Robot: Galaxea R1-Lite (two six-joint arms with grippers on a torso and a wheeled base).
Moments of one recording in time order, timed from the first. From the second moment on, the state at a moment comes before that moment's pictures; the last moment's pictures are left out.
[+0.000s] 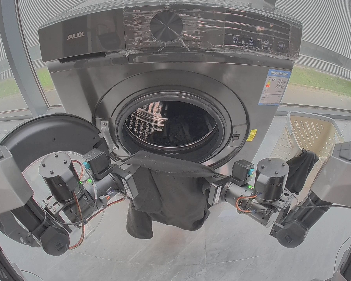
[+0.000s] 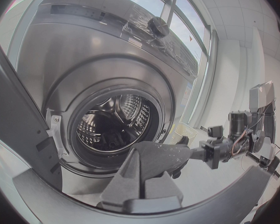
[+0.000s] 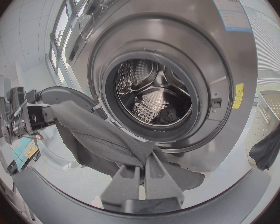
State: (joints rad) left arm -0.50 1.91 -0.41 -1.55 -0.12 -0.11; right arm 0.68 2.08 -0.62 -1.32 -0.10 0.22
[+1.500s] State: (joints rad) left arm -0.52 1.87 -0.41 -1.55 -0.13 -0.11; right arm 0.70 2.41 -0.68 -1.40 -0.04 0.15
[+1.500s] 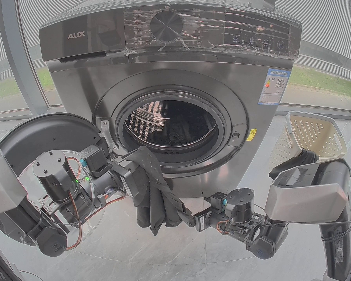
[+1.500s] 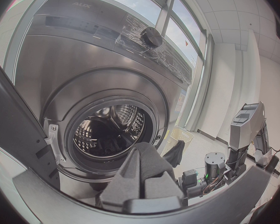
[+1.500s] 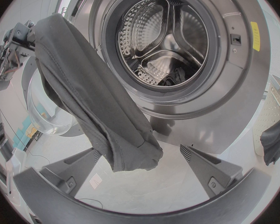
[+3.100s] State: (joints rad) left arm -0.49 1.86 -0.42 -1.55 -0.13 -0.13; right arm 0.59 2.20 -0.52 -1.54 0.13 0.21
